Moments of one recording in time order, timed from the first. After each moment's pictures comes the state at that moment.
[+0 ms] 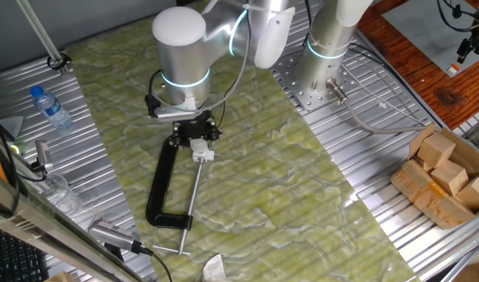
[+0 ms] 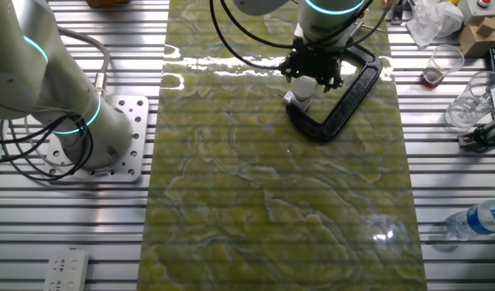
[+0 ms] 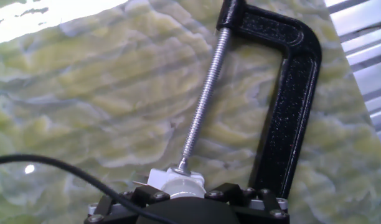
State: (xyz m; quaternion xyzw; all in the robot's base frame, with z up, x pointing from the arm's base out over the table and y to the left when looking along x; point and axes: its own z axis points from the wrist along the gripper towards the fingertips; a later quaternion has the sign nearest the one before) arm 0.496 0.098 0.082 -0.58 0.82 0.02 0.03
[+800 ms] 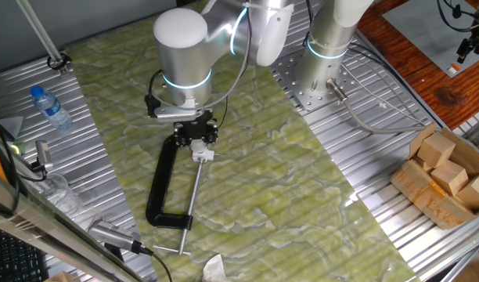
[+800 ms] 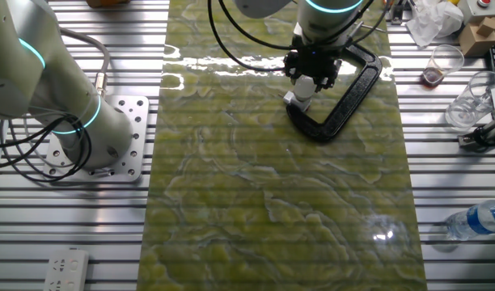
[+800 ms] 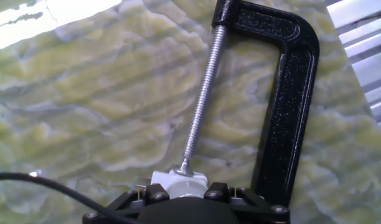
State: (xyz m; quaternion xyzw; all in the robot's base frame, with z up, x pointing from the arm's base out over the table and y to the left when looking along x) arm 0.495 0.097 0.081 -0.56 0.83 0.02 0.03
